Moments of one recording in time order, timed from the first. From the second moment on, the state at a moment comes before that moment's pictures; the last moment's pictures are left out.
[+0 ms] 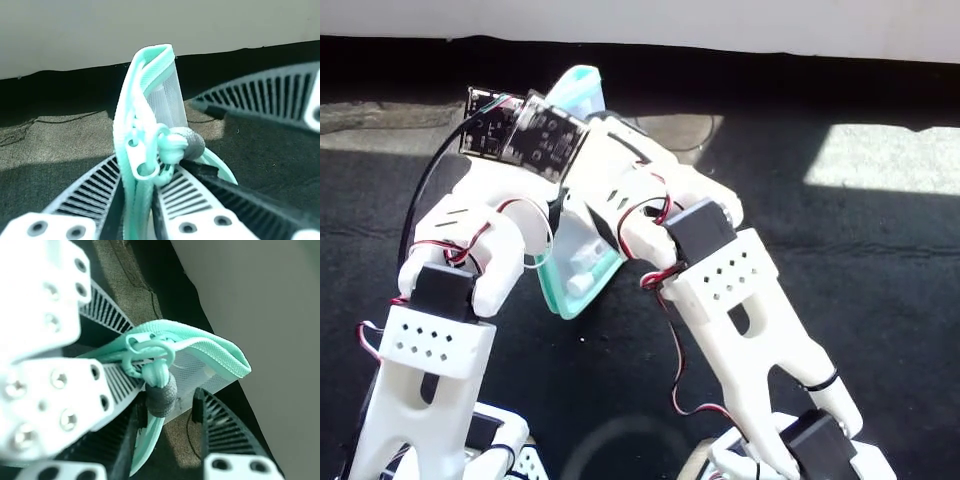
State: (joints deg) left arm 11.4 -45.5 35.1 47.1 0.0; right arm -44.8 -16.5 -0.9 56.6 42.1
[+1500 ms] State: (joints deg) left arm 7.7 -45.1 25.1 48.3 -32.4; right arm -36.6 -33.4 2.4 70.9 12.1
